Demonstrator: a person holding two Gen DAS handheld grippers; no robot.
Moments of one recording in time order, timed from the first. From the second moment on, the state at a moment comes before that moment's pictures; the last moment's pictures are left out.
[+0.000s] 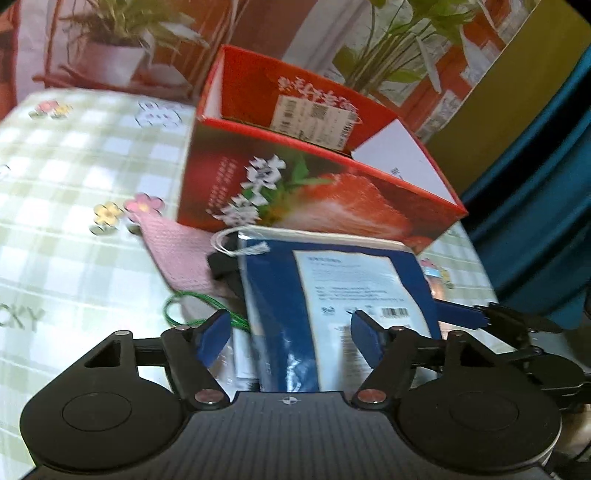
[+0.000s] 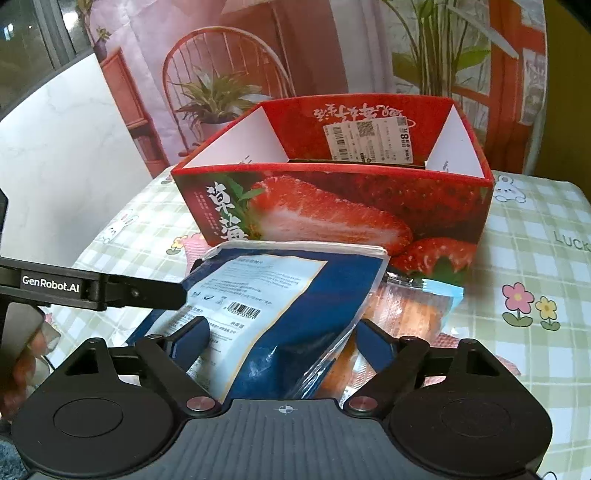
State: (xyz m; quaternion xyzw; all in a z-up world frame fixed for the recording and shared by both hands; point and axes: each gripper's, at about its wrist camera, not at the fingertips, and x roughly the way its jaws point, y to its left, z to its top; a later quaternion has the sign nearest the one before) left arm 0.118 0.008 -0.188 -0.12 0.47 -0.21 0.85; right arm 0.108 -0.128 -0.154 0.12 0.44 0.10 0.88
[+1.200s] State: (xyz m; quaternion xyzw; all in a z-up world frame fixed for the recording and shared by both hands) left arm 0.136 0.000 -0.101 -0.13 0.34 -0.29 0.89; right arm 0.141 -0.140 -0.075 0.07 0.34 0.15 0.92
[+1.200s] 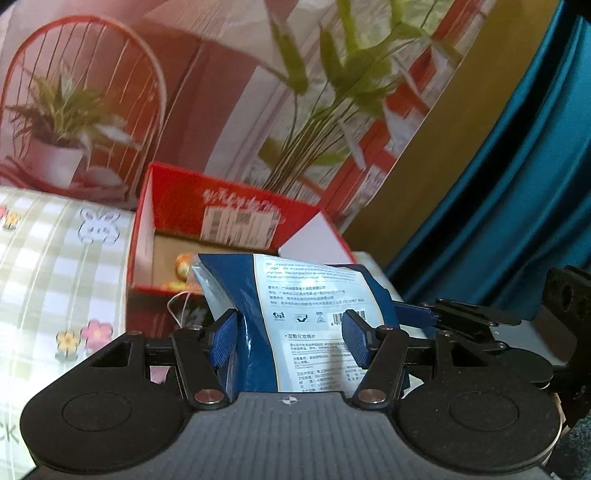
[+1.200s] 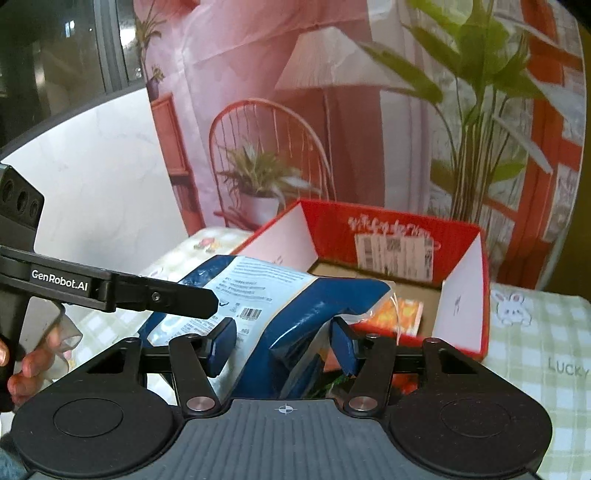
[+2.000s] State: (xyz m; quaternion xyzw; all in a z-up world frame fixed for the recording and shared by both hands) left arm 0.258 -0.049 -0.103 -0.11 0.32 -0.29 0.89; right arm 0.254 -0.180 -0.077 0.02 0.32 0.11 0.94
